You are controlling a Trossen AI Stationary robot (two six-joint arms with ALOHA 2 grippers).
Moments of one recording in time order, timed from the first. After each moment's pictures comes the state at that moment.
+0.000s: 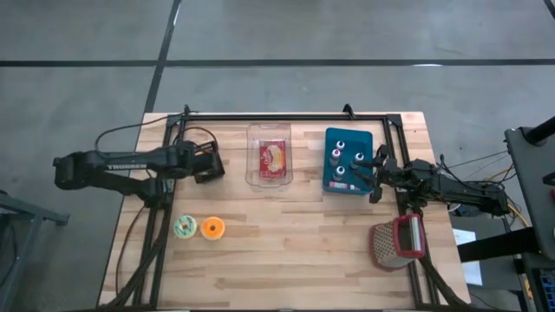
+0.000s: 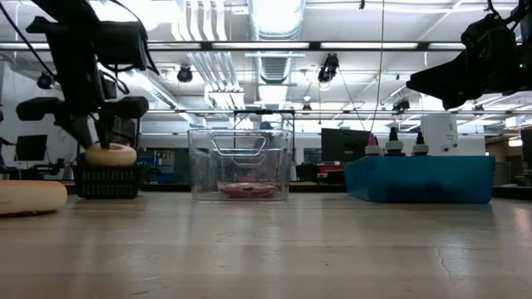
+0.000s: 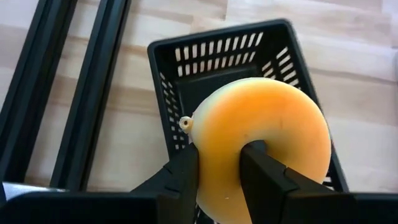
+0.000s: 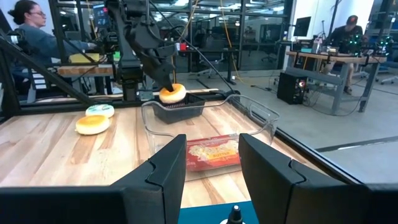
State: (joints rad) left arm 0.25 1.07 0.63 -1.01 -0.52 -1.44; right arm -0.16 0.02 0.03 0.00 0.11 0.02
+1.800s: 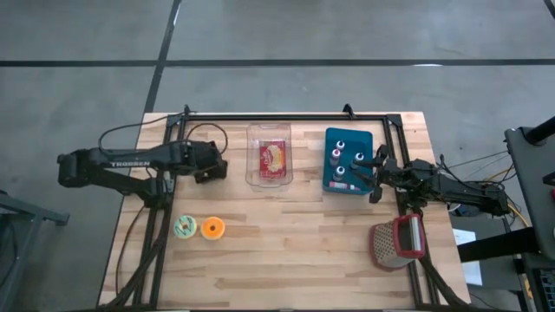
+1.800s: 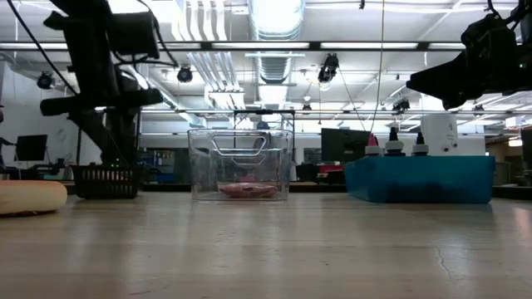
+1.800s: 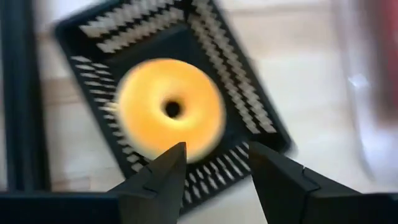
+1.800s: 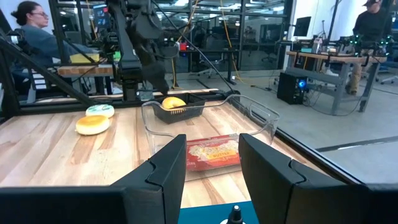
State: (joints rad) left arm 0.24 1.13 0.71 -0.95 -0.34 -1.20; right arm -0.16 0.02 0.03 0.00 0.11 0.02
